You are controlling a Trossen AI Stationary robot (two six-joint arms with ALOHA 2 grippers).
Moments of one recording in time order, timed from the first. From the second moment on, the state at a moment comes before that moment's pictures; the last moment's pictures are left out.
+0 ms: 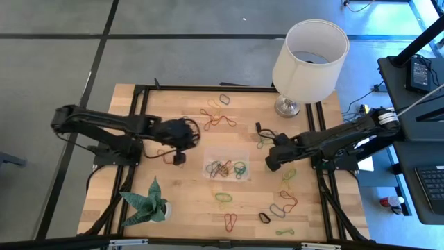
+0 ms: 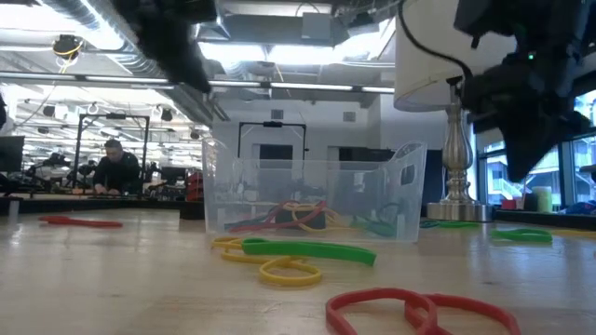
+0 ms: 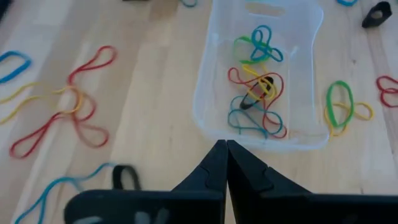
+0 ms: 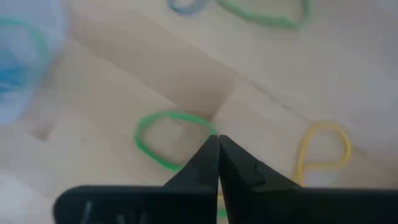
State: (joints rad) left arm -0.04 1.13 0.85 -0.54 -0.07 -0.17; right arm 0.23 1.28 0.75 -0.88 0.17 1.25
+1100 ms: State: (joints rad) left arm 0.01 0.76 0.66 -0.57 -0.08 -0.17; right arm 0.25 1.55 0.82 -0.88 0.08 1.41
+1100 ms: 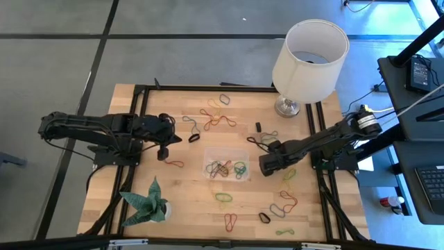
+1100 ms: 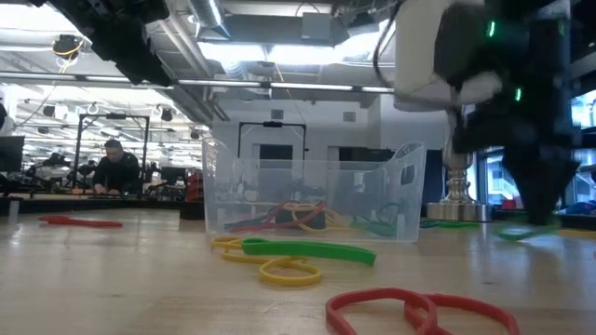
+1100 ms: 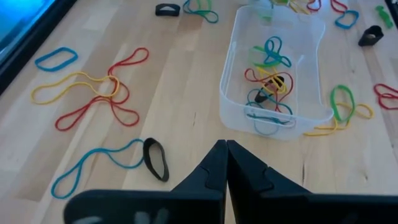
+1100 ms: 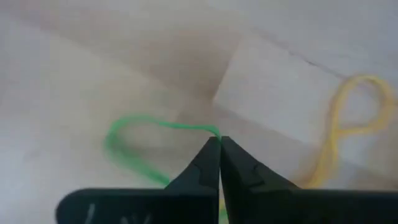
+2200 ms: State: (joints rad) left arm 0.01 0.76 0.66 -0.57 -0.07 -0.17; right arm 0.18 2.02 1.63 -0.78 0.37 0.98
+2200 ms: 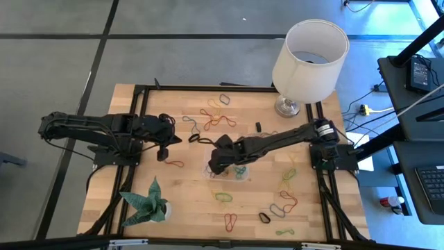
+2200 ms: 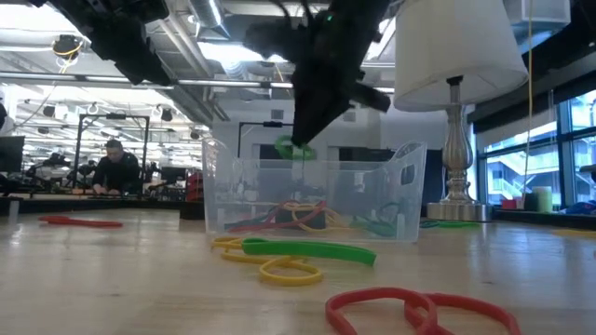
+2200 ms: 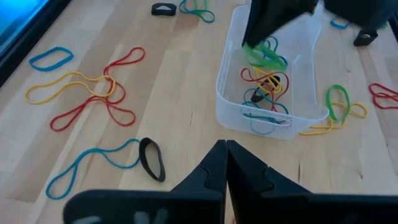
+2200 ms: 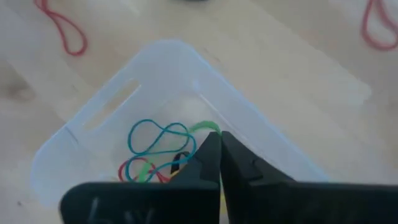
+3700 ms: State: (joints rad) left arm 0.04 0.99 0.66 -0.51 -0.11 -0.21; right arm 0.22 1.54 1.14 -0.54 0.29 0.92
